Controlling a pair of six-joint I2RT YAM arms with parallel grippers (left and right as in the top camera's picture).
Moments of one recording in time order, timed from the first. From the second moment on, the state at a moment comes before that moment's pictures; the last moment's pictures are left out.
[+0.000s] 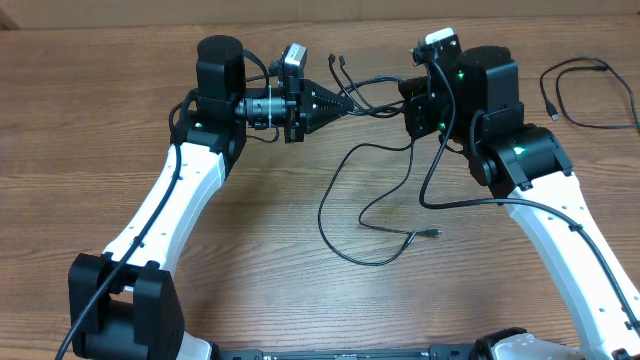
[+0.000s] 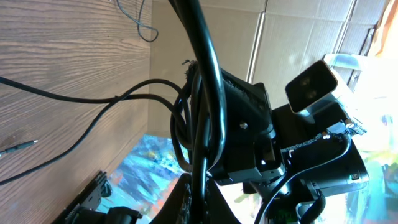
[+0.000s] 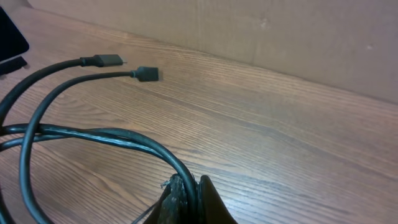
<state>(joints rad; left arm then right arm) -0.23 1.67 1.27 0.05 1.24 -1.34 0.30 1.42 1.34 -0.52 -0.13 -0.03</state>
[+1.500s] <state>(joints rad) -0.22 1.67 1.27 0.01 1.30 -1.13 0.25 1.42 1.34 -0.52 -0.21 0.56</state>
